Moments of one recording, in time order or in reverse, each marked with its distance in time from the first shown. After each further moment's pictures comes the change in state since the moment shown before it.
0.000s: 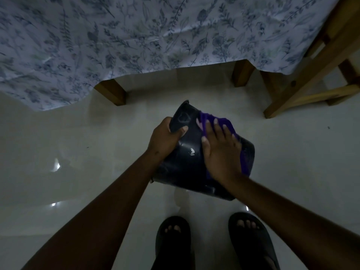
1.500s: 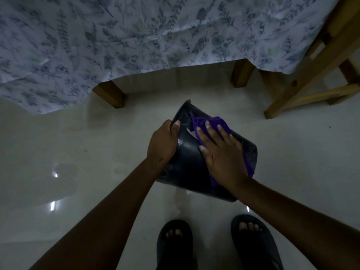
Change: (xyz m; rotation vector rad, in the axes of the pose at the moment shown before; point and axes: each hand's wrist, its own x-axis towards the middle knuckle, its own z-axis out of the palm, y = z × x) left_hand -0.005 -0.002 0.004 0.186 0.111 -0.006; right_hand -0.013 0.011 -0.001 -0.134 0.010 -0.226
